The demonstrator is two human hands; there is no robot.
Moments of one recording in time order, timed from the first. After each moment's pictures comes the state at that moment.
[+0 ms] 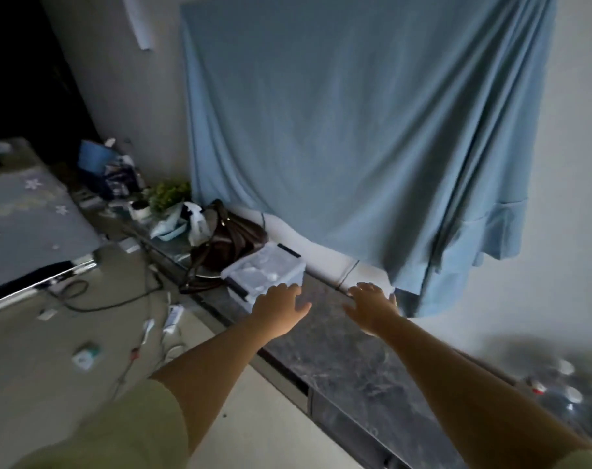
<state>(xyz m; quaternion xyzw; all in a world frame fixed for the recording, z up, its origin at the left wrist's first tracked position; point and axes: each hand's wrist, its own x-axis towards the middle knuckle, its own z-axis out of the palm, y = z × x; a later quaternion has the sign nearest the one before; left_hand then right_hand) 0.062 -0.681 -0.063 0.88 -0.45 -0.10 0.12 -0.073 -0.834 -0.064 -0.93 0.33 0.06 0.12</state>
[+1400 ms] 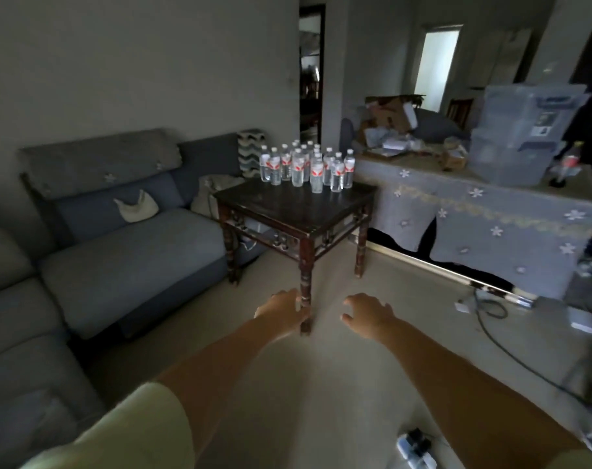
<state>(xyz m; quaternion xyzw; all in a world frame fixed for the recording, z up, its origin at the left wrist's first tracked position) 0.099 0.077 -0.039 0.92 0.32 0.00 0.24 0.238 -0.062 -0.043 -0.90 -0.40 0.15 0.03</state>
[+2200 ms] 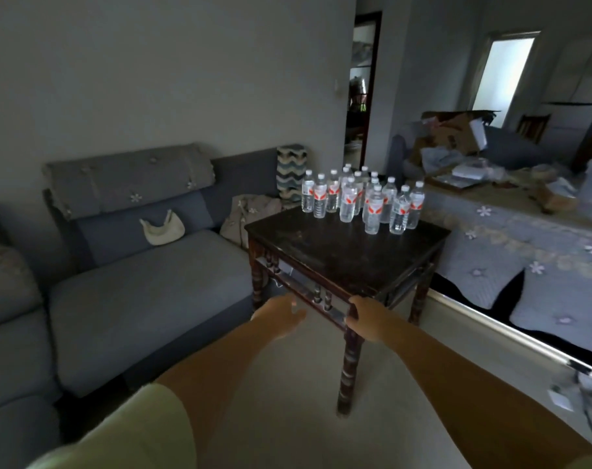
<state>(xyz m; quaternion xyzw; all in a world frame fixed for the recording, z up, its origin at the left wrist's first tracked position) 0.243 0.410 -0.025 0.90 0.37 0.01 0.24 0.407 0.290 -0.032 -0.88 -0.45 0.16 0.07</state>
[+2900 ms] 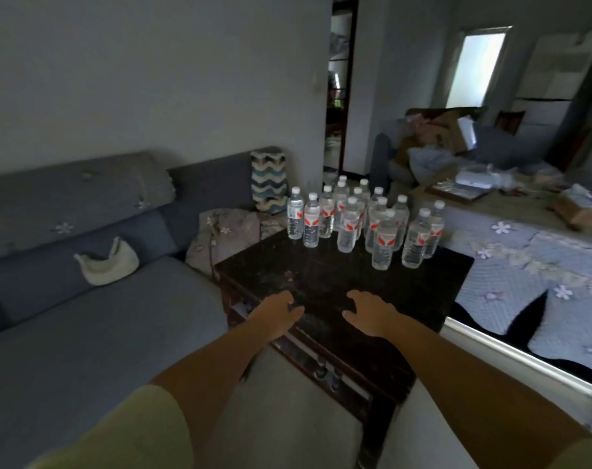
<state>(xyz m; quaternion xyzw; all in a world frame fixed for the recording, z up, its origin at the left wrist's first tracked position) 0.438 0.690 -0.043 0.90 0.35 -0.01 0.27 0.596 0.549 -0.031 -0.89 -0.41 0.20 0.04</state>
